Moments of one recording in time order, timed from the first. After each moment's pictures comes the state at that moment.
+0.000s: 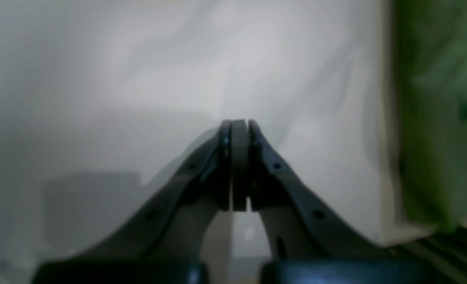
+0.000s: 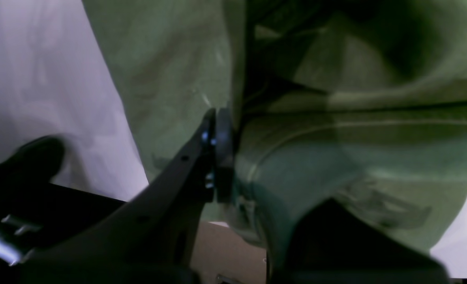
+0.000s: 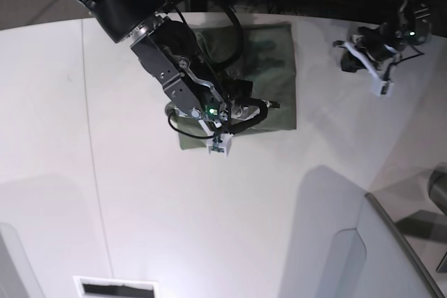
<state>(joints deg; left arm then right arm) 17.4 -22.6 -14.6 72.2 -27.3 -28.9 31.3 8.9 -5.0 -38.1 77.4 28.1 -36.8 -56.5</state>
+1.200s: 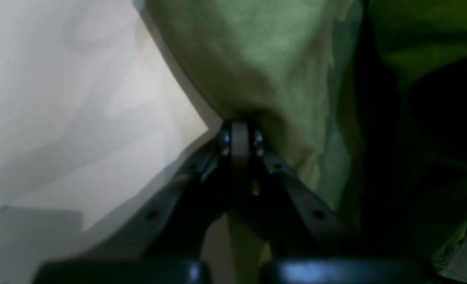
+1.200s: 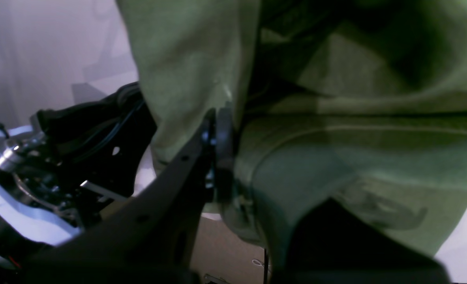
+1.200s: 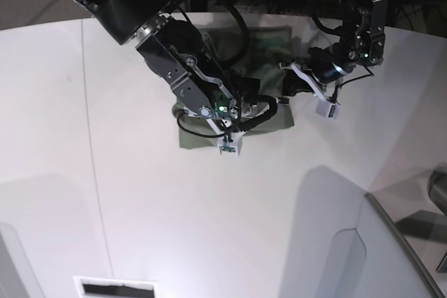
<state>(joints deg) 8.1 -14.3 -4.9 64.7 -30.6 -30.6 29.0 10.0 -5.2 -41.3 77.5 28.3 -36.8 -56.4</state>
